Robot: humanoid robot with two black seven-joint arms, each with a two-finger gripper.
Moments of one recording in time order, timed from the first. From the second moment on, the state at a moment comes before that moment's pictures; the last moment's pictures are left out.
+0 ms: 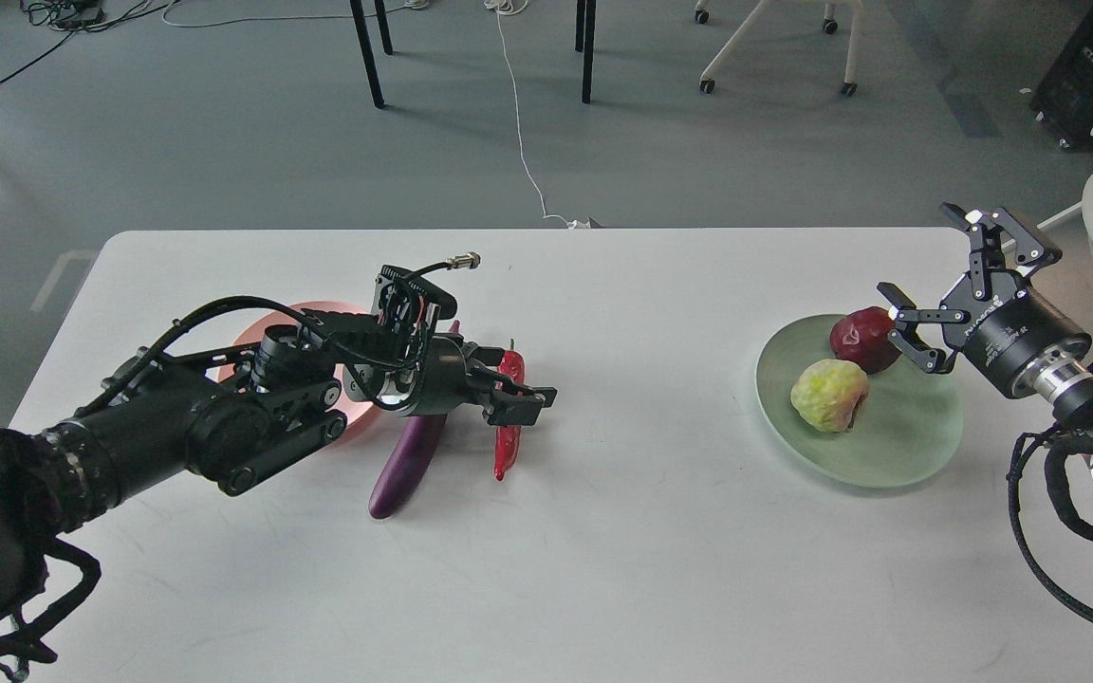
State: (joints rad) left arm -0.92 0.20 -0.20 -0.81 1.78 -0.24 -0.37; right arm 0.70 -0.85 0.20 1.19 0.25 0.27 0.49
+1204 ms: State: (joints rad) left arm -0.89 0.17 -0.20 -0.75 1.79 -0.24 -0.35; right arm 0.69 -0.85 0.20 1.19 0.25 0.27 0.49
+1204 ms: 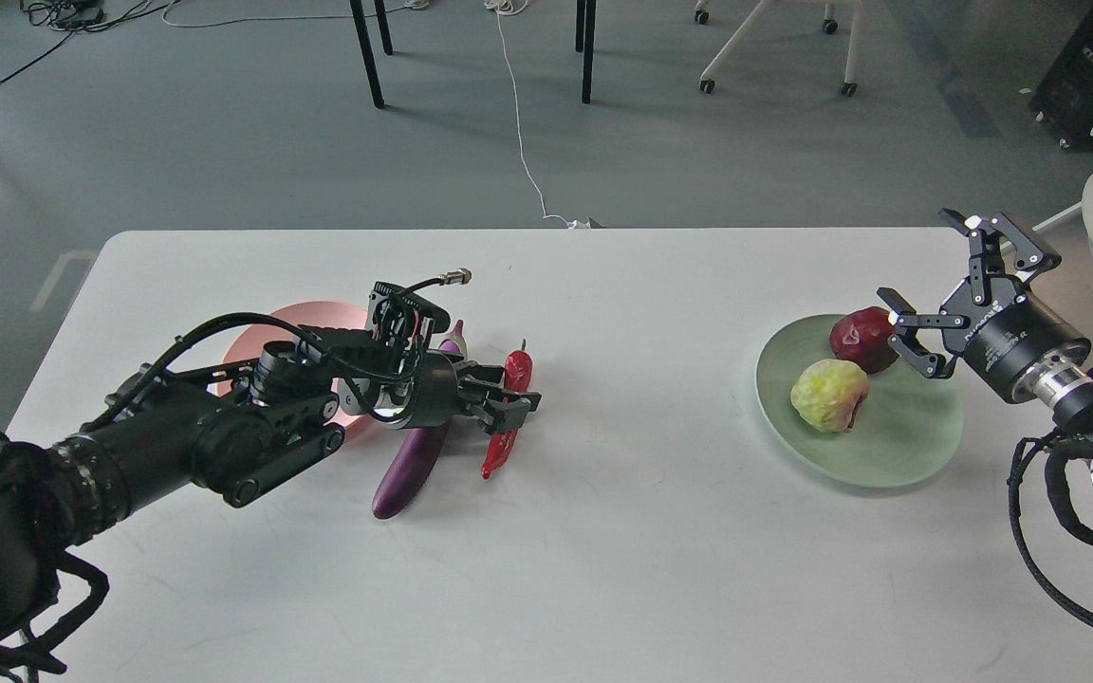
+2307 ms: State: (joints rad) left arm -0.99 0.46 -0.21 -0.98 1.65 -0.27 -0.38; right arm 0.69 -0.85 0.21 1.20 0.25 0.27 0.49
